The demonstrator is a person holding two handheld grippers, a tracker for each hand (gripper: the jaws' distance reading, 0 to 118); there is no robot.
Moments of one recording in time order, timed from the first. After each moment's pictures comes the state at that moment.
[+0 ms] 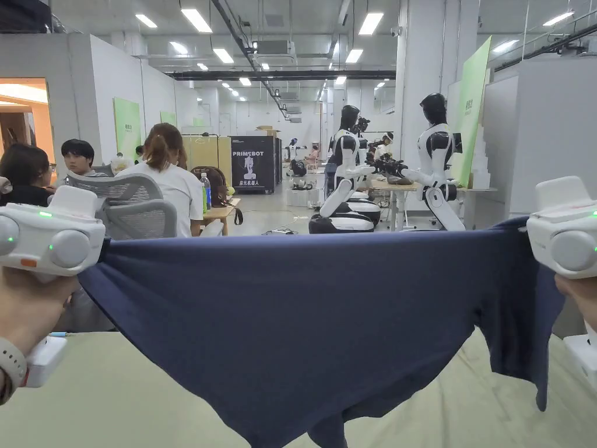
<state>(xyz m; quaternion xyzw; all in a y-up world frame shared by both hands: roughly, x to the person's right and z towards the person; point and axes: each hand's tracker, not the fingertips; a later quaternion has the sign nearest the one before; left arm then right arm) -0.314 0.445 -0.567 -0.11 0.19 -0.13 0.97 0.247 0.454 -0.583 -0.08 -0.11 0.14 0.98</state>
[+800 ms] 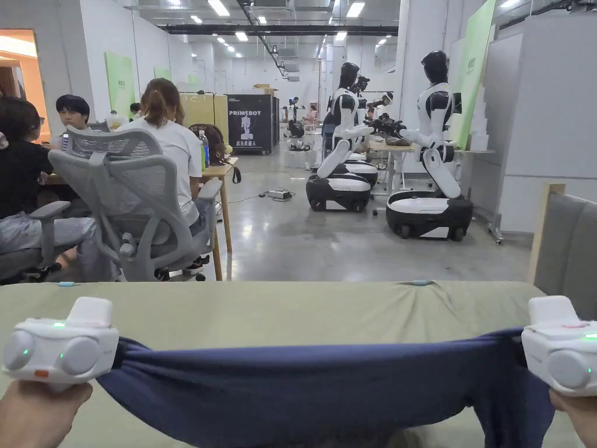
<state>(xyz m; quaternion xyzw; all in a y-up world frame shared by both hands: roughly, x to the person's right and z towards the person) -0.302 0.262 -0.465 -0.28 0.12 -0.07 0.95 0.276 0.263 -0.500 -0.23 -0.07 0.11 0.96</state>
